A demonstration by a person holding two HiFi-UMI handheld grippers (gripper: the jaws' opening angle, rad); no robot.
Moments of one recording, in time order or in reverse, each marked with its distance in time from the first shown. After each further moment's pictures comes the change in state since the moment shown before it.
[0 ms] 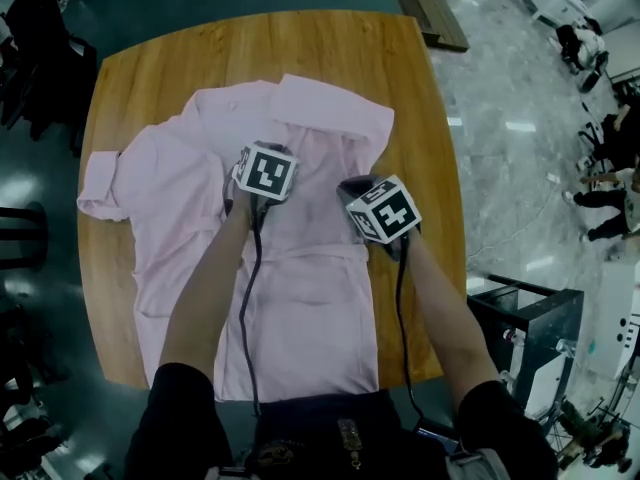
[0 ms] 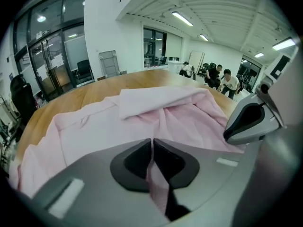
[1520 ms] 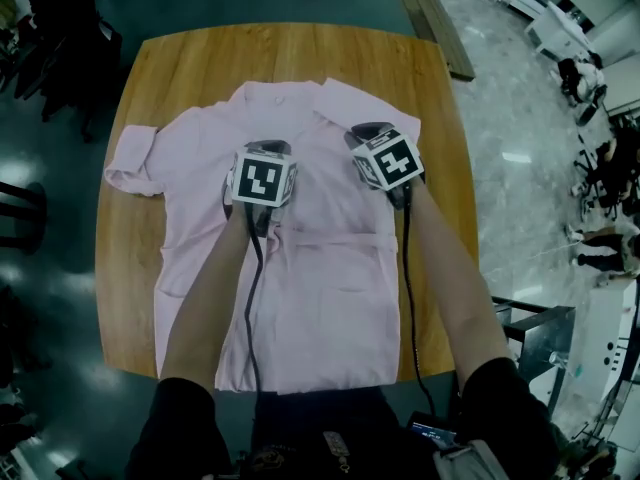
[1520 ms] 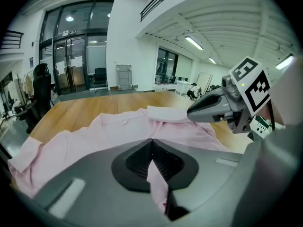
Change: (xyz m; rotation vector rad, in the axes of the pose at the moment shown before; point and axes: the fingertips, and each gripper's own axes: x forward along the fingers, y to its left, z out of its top) left arm -0.109 0.059 -0.028 -0.186 -0.185 0.016; right arm 0.012 0.009 0.136 -0.192 -0.113 -0.193
